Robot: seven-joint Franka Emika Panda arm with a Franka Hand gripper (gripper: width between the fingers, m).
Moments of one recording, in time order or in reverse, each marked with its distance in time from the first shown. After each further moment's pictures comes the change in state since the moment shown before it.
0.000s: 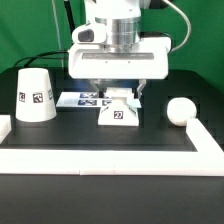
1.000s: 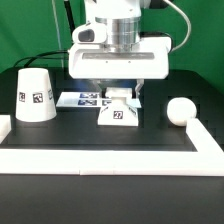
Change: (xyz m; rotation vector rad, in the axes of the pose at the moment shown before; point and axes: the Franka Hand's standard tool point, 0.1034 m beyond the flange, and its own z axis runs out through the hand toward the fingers) arm 0.007 -0.004 0.000 0.002 0.008 -0.013
